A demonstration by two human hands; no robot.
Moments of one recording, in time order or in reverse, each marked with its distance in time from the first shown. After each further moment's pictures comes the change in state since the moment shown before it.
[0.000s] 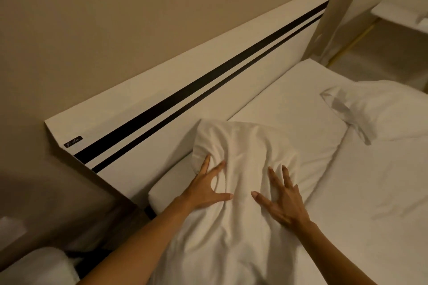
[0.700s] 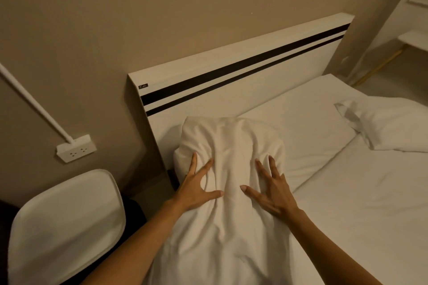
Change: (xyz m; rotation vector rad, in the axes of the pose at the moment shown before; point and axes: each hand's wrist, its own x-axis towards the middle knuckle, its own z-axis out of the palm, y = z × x) left_hand -0.243 0.049 0.083 -0.046 0.302 -0.140; right_hand -0.190 -0.001 -0.021 -0.024 -0.065 -0.299
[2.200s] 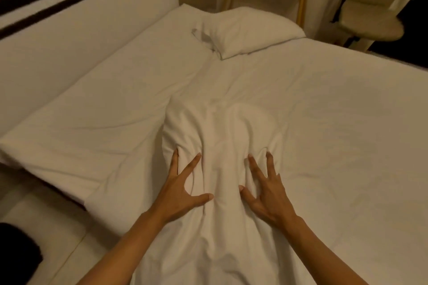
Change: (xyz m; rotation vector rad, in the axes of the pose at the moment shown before) left_hand -0.132 0.218 0.426 0.029 -0.331 0.341; right_hand -0.360 0.413 -0.008 0.130 0.288 0.313
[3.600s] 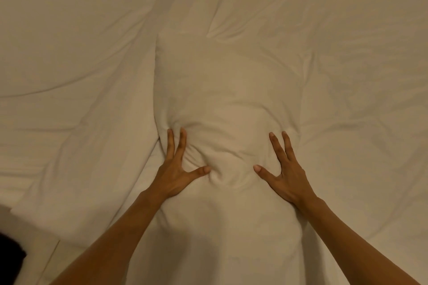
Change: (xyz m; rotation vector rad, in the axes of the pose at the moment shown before) left_hand 0.119 -0.150 0.119 0.101 -0.233 -0.227; right_hand 0.047 0.154 0.150 0.194 -0.072 0.351
